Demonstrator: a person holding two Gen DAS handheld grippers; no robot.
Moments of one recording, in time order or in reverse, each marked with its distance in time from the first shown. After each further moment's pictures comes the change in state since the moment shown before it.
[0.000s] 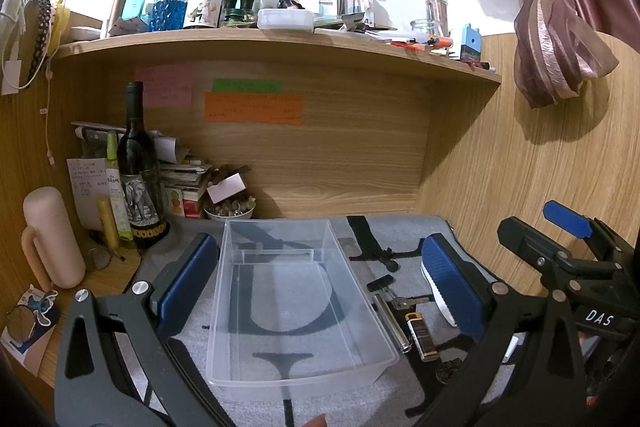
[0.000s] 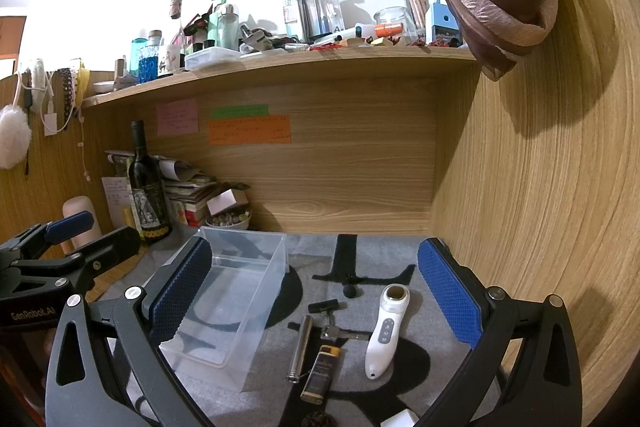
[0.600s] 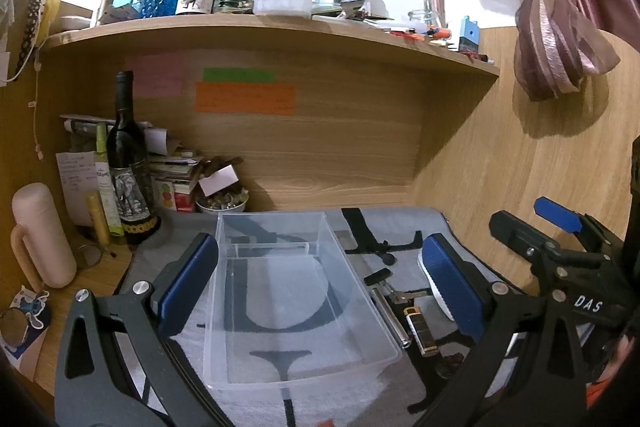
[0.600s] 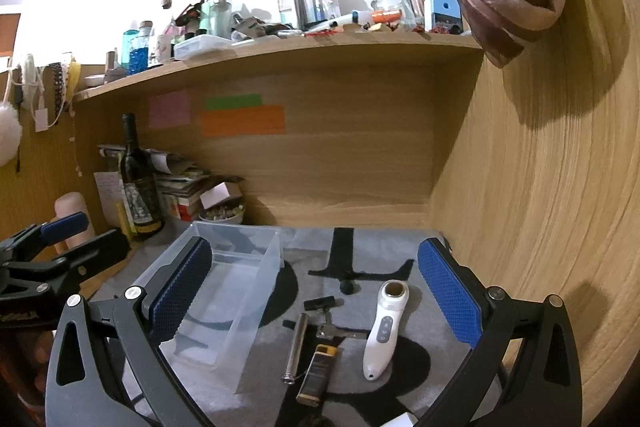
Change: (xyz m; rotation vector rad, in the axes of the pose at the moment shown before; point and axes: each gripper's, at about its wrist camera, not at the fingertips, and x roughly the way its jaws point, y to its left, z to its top) left arm 0.011 0.009 -0.001 -0.015 0.036 -0.035; right arm 0.018 -0.007 -0.001 0.017 0.039 -0.022
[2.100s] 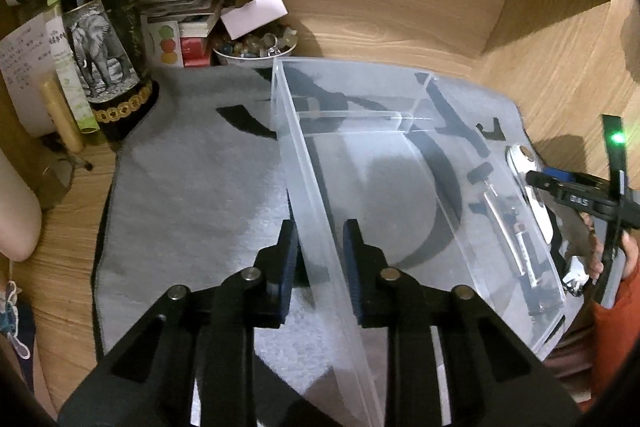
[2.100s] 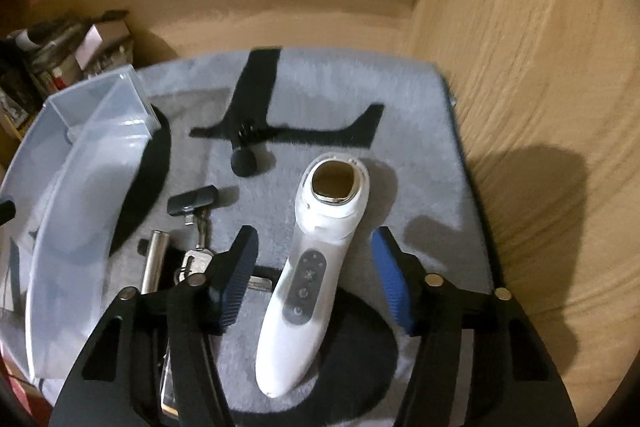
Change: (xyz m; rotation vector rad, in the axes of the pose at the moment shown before) left arm 0.143 0.116 -0.041 -0.061 0.568 -0.032; right arm 0.178 -0.075 -0.063 0.030 0.705 -0.131
